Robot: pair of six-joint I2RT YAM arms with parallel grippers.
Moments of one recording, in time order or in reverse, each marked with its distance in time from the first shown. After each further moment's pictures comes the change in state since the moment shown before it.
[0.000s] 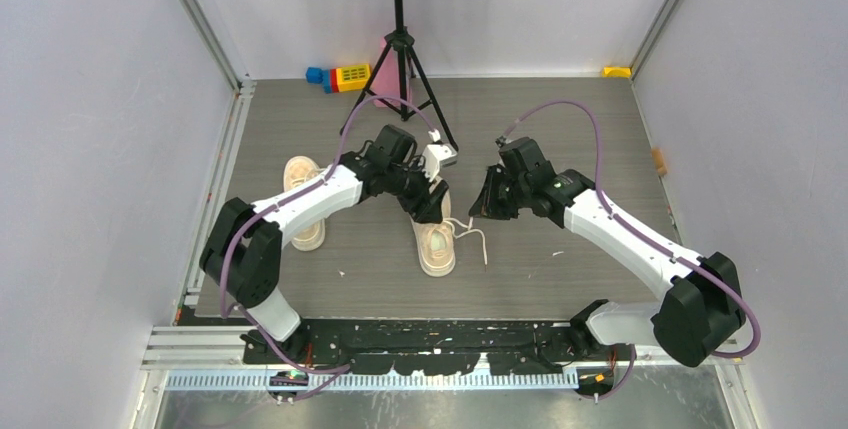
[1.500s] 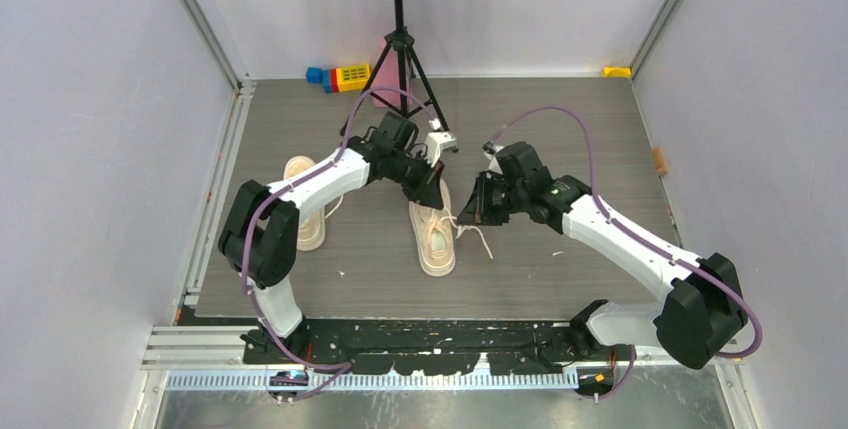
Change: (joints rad) left arm 0.047 0.138 0.137 -0.070 0.147 -0.064; right arm 0.017 -0.017 -0.041 0.073 -0.145 -0.032
